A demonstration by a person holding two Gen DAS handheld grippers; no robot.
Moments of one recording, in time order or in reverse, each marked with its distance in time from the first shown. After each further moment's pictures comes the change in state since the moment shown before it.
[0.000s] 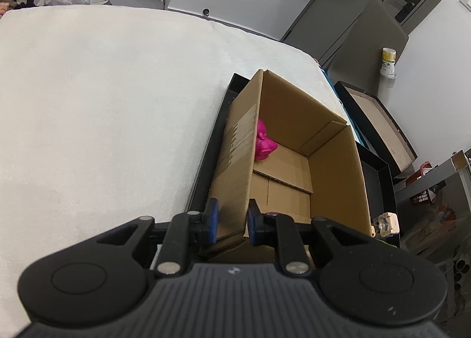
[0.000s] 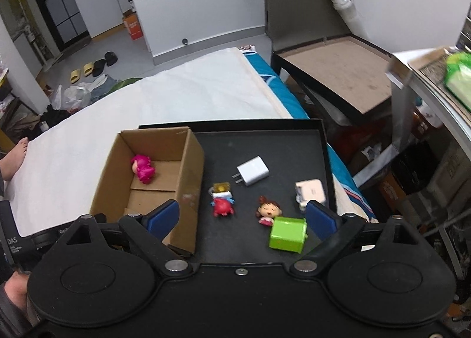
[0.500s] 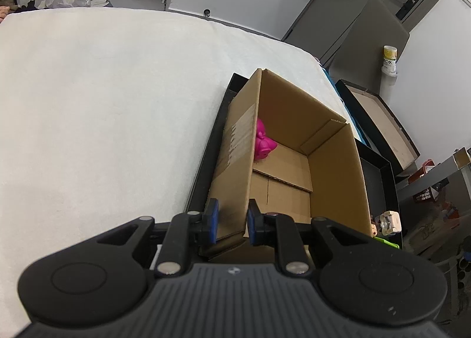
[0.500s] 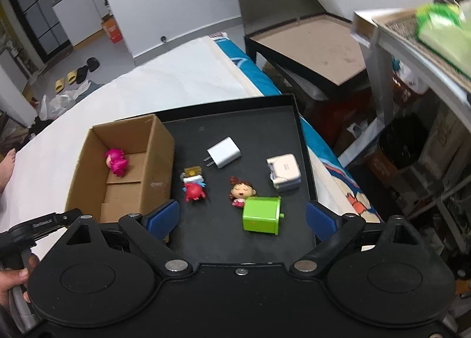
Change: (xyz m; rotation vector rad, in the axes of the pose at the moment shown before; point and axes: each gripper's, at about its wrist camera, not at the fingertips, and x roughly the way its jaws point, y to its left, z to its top) left arm 0.001 -0.003 0.000 0.008 -0.001 0.014; right arm 0.017 -0.044 -0.028 0.093 0.024 -0.023
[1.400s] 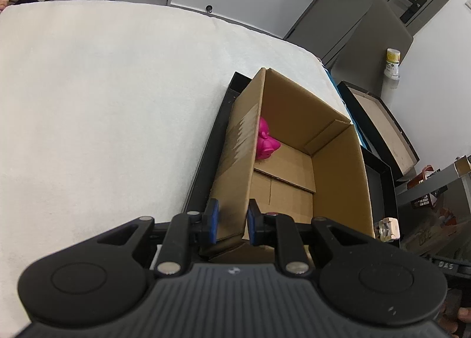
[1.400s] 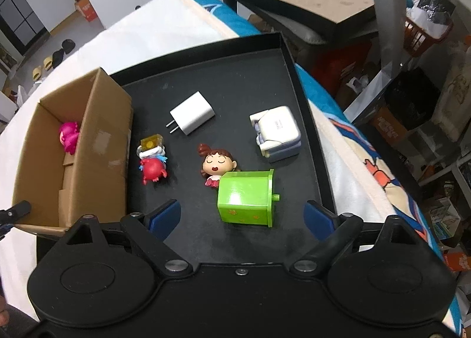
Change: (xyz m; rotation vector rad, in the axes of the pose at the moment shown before) left arm 0.004 0.007 0.002 -0.032 0.015 -0.009; right arm 0.095 -0.018 -0.016 0.062 0.142 -0.028
